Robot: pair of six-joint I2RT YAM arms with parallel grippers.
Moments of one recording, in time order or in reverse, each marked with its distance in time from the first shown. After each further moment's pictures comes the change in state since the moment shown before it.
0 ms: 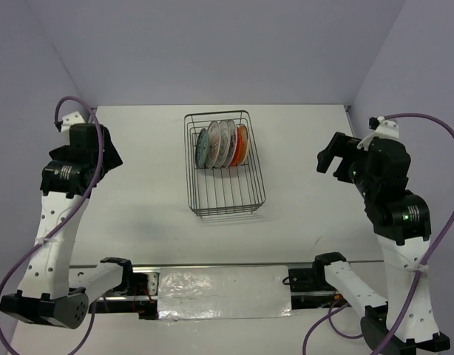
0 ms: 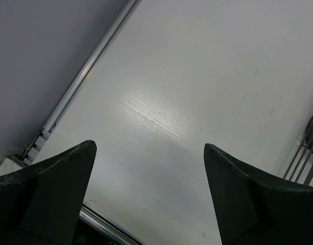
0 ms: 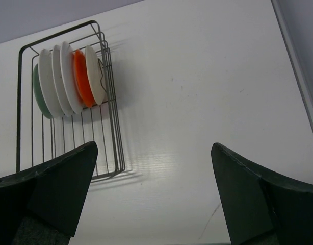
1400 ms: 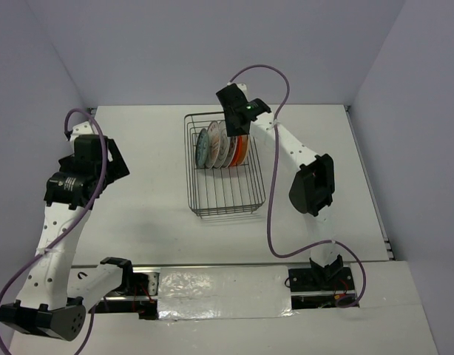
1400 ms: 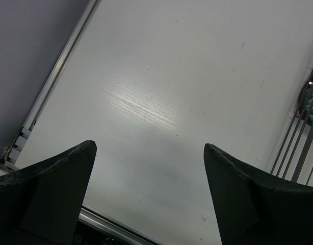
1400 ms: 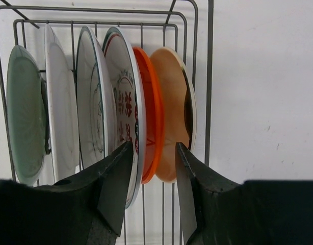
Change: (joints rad) left arm -0.030 -0.081 -0.124 0.038 0.083 0.014; right arm 0.457 1.295 0.727 0.095 0.262 0.019
